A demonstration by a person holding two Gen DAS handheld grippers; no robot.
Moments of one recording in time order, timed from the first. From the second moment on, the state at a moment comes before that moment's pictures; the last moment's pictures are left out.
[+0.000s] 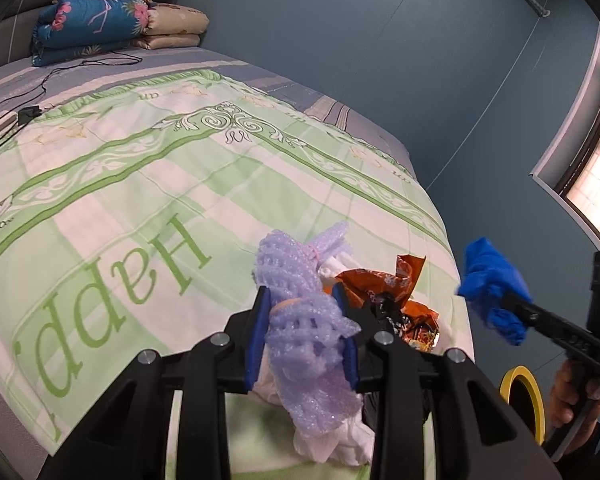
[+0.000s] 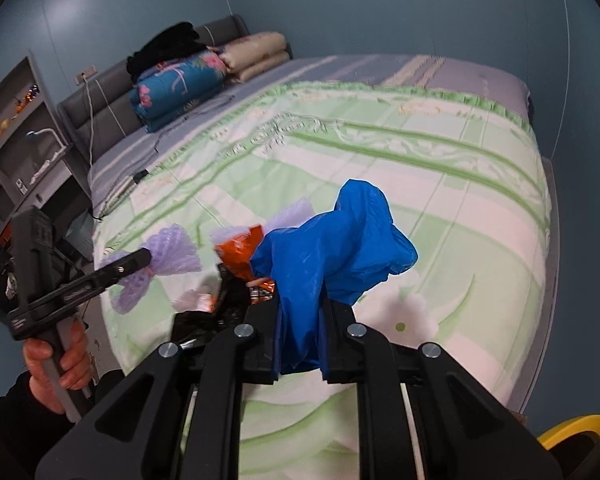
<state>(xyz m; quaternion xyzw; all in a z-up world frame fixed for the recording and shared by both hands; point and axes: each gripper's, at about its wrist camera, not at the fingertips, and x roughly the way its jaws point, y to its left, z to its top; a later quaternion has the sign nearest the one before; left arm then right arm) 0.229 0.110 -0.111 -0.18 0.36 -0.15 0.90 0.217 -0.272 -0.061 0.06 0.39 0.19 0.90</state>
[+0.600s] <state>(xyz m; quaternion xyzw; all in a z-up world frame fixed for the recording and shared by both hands) 0.191 0.099 -0.068 -0.16 0.33 -0.15 0.92 0.146 -0.304 -0.016 0.06 0.34 0.19 0.92</state>
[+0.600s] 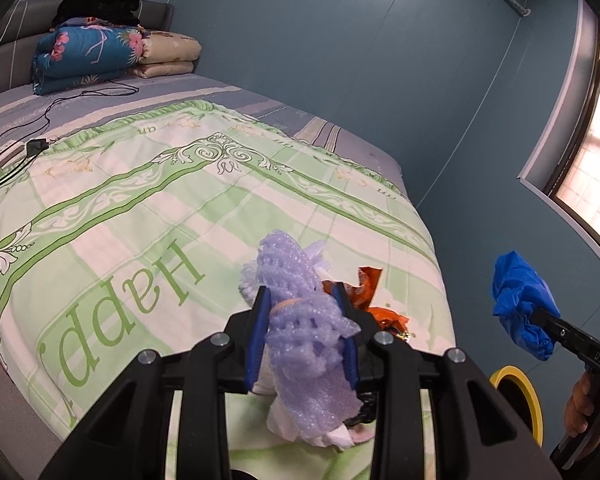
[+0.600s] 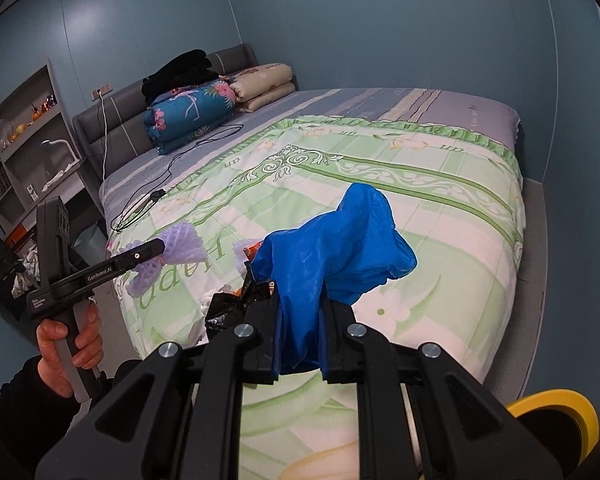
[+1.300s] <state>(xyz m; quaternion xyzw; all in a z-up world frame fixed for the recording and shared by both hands) 0.167 0.013 -0.051 -0.12 0.33 -0.22 0.91 0.092 -0.368 0.004 0.07 0.32 0.13 0.94</state>
